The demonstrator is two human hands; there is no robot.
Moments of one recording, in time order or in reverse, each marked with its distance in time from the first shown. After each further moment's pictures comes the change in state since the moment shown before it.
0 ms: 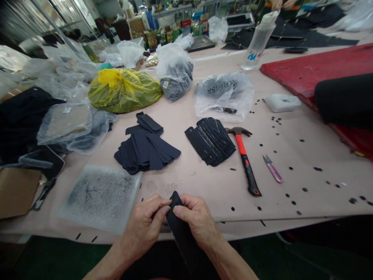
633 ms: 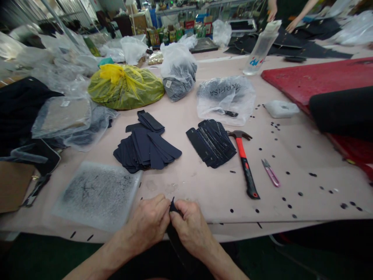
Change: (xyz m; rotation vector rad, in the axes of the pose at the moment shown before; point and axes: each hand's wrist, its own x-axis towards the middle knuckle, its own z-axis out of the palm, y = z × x) left_hand 0.003 -0.016 0.002 0.432 -0.206 0.125; right_hand -0.002 -0.008 0.019 -0.726 0.023 -0.266
